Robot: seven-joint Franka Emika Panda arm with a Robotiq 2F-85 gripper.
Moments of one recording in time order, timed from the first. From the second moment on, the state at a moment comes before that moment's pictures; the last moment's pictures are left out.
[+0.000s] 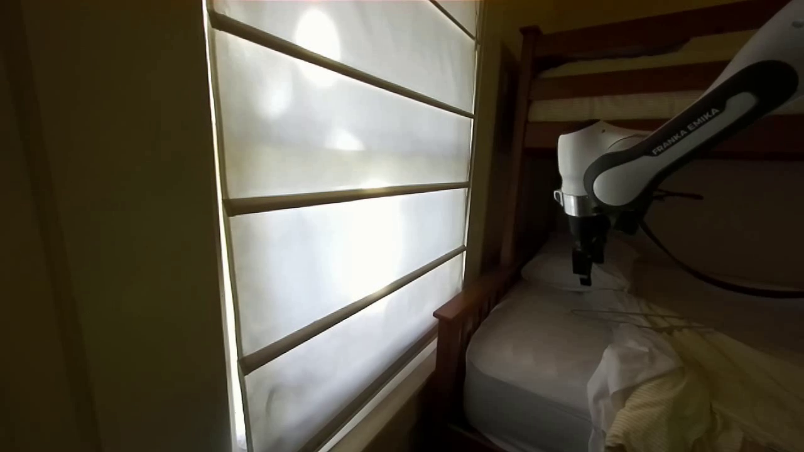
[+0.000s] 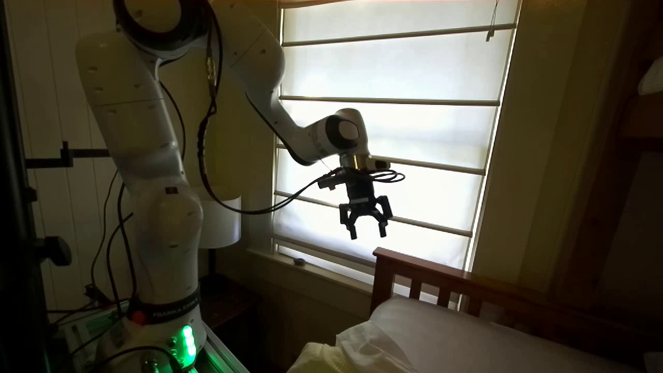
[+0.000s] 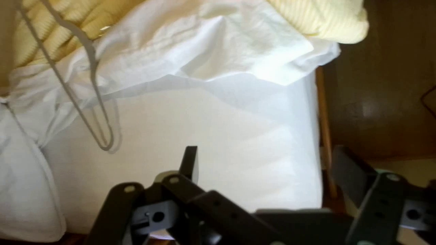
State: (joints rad) arm -0.24 -0.25 -0.16 -2.47 -0.59 2.23 -0.02
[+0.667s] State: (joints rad) arm -0.43 -0.04 -0.40 -2.41 -0.76 2.27 0.01
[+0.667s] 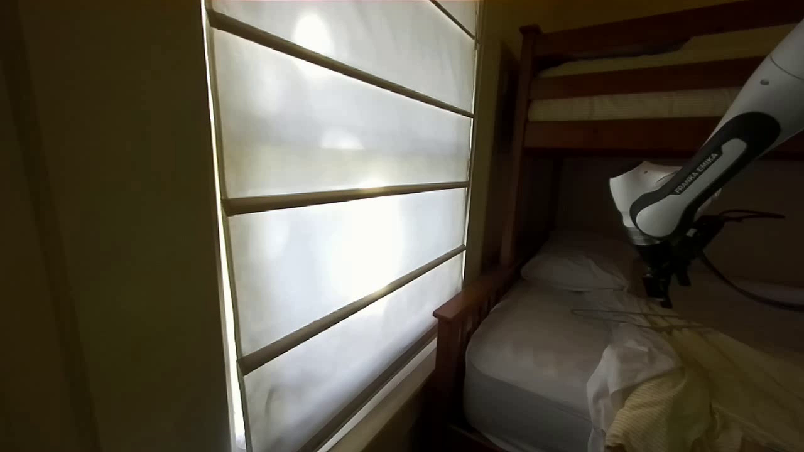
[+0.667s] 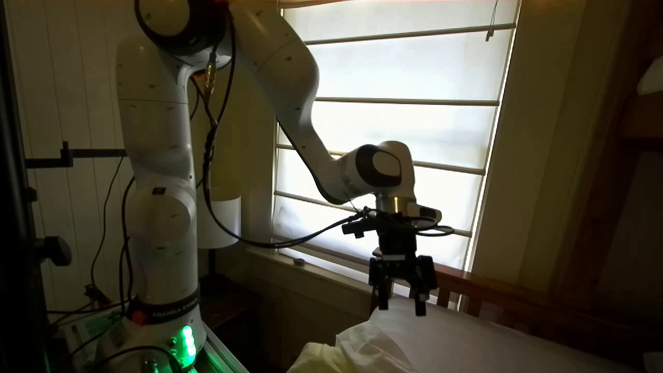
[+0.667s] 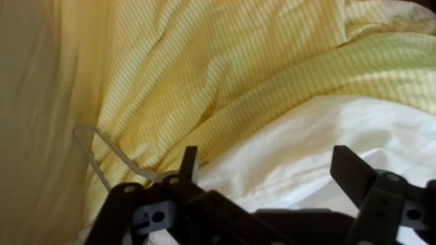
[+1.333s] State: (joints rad) arm -0.45 0.05 -0.44 -2.33 -0.65 2.27 0.13
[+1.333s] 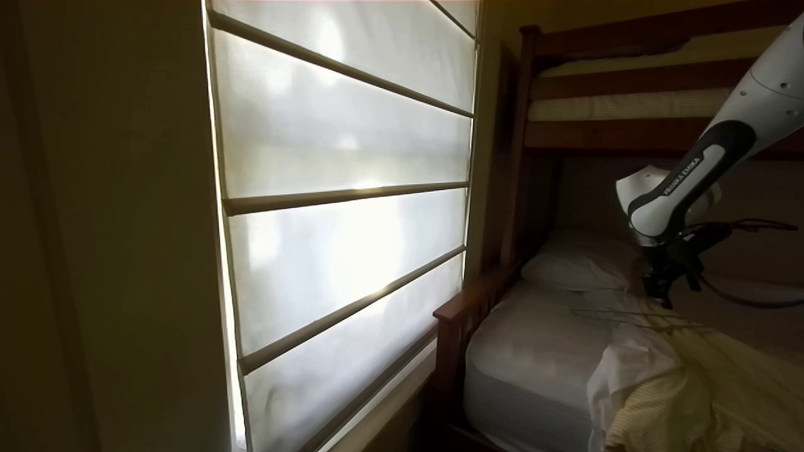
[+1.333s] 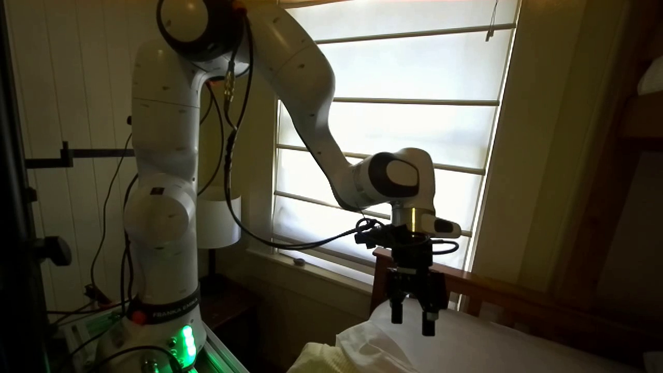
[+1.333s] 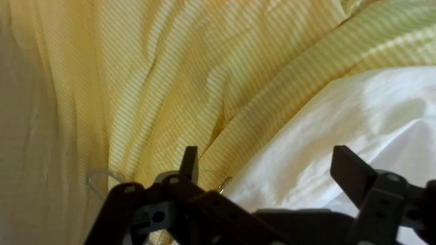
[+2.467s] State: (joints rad) arm -0.61 0.26 -0.54 -2.05 -0.03 2.27 0.15
